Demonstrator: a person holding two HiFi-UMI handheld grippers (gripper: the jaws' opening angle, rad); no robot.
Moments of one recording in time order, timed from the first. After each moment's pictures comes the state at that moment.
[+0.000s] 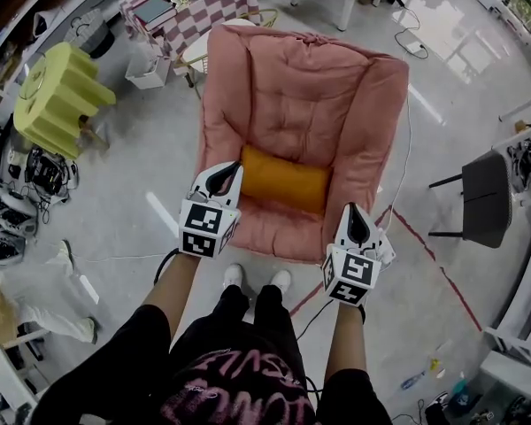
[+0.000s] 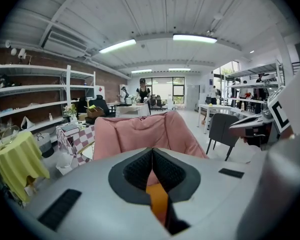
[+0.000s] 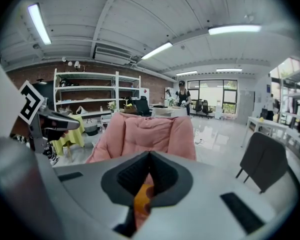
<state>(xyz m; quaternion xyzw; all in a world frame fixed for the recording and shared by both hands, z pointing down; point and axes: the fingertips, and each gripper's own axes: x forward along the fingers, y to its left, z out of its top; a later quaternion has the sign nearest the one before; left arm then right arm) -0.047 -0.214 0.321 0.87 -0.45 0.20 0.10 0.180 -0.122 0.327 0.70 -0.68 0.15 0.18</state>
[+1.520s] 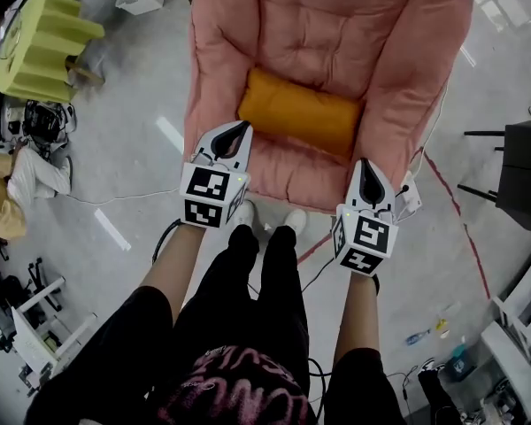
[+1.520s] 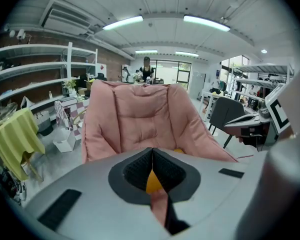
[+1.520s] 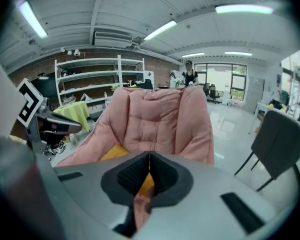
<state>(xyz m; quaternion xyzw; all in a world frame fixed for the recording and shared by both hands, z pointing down) -0.031 -0.205 0.477 0.84 -0.44 0.26 0.18 0.179 -0.138 0.471 0.65 -0.69 0.22 0.23</state>
